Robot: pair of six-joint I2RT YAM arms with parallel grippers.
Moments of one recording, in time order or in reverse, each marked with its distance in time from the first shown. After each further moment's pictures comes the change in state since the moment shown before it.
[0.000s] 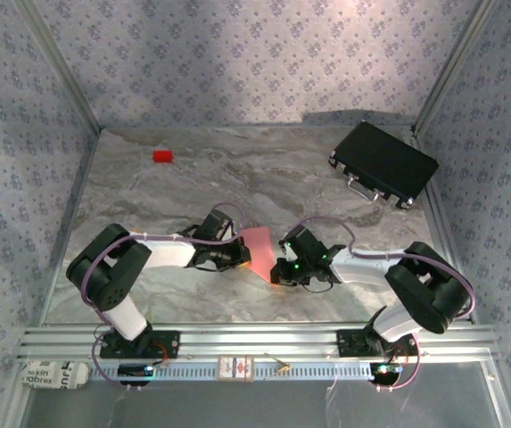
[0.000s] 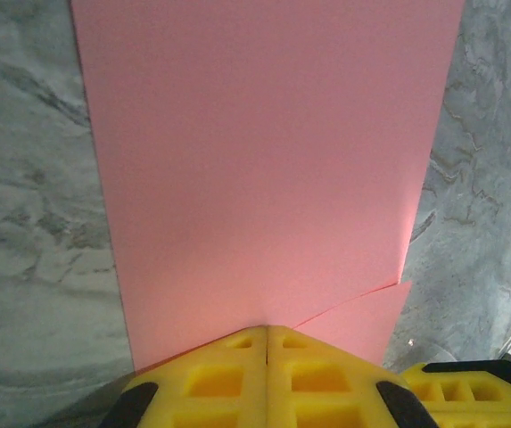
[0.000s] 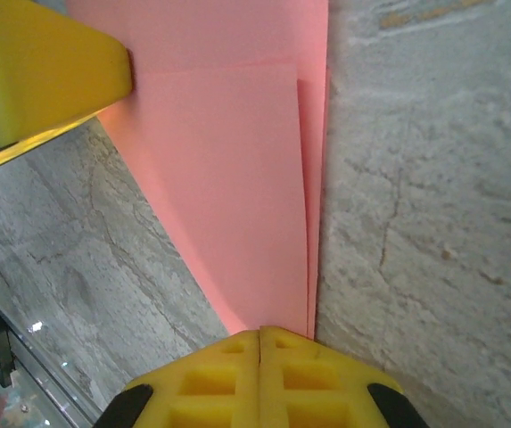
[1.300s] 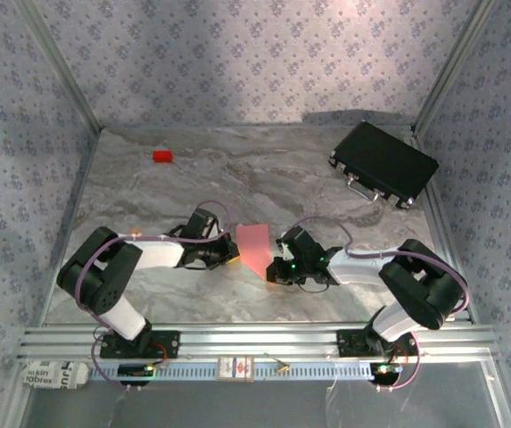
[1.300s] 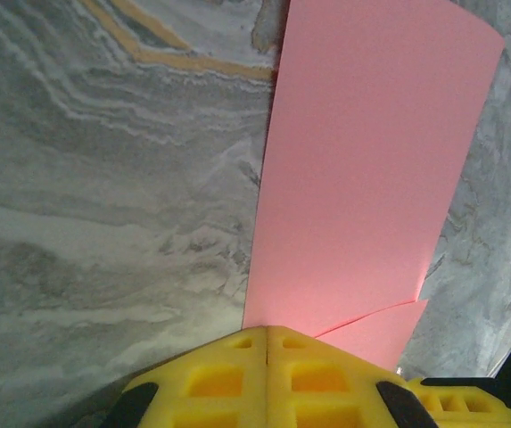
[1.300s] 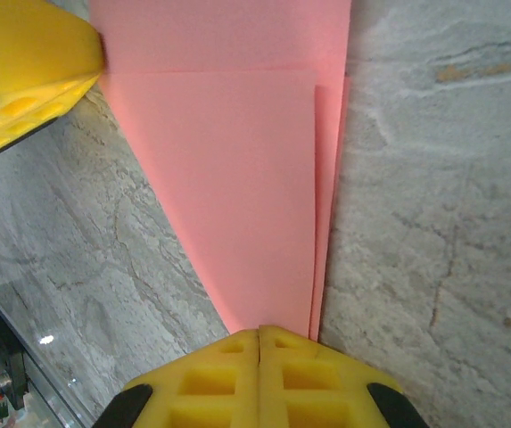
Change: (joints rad) left arm 0.113 -0.057 -0.073 0.025 0.008 -0.004; right arm 0.021 0.043 -0.019 0.125 0.023 0.042
